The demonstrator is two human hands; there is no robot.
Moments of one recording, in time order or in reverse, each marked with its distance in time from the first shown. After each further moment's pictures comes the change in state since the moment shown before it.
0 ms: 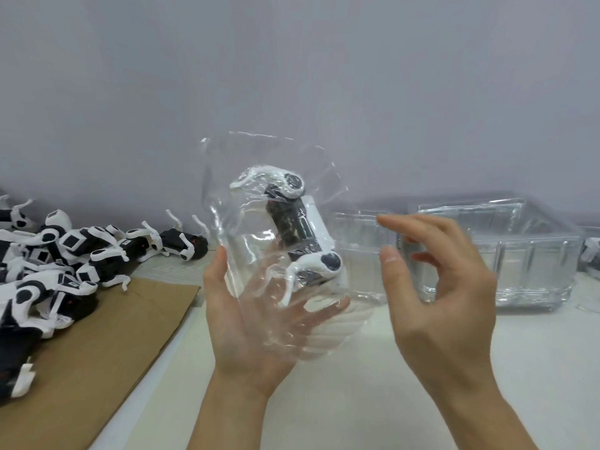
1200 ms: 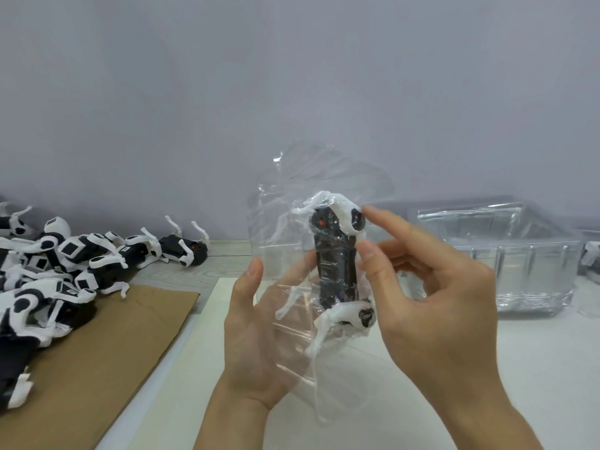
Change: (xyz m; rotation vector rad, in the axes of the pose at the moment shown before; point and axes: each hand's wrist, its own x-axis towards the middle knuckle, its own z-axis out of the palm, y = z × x) left_hand -0.008 -0.003 0.004 0.283 -0.187 -0.033; right_hand 0.006 -0.020 0.006 0.091 -0.030 -0.022
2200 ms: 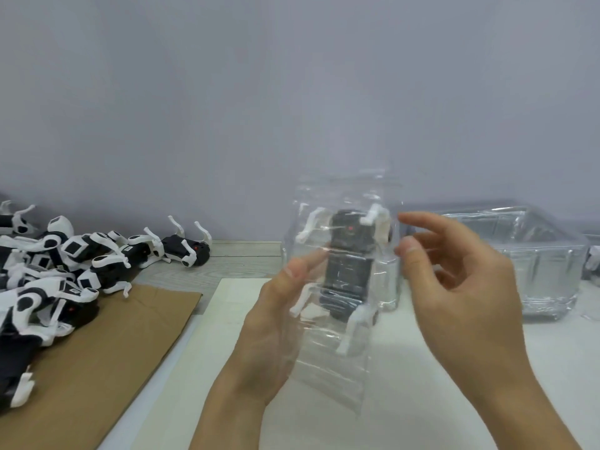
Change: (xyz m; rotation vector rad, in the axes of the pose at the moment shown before) left_hand 0.003 0.009 0.005 0.370 0.001 0.121; right_hand 0.007 0.013 -0.016 -0.040 0.012 0.233
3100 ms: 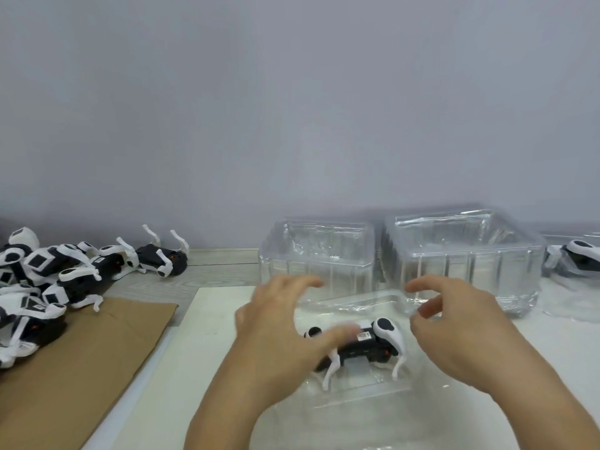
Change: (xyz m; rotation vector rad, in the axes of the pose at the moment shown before) left_hand 0.002 0.003 0.020 1.099 0.082 -0.093; right_hand 0.007 0.028 -0.046 -0.693 -0.360 0.554
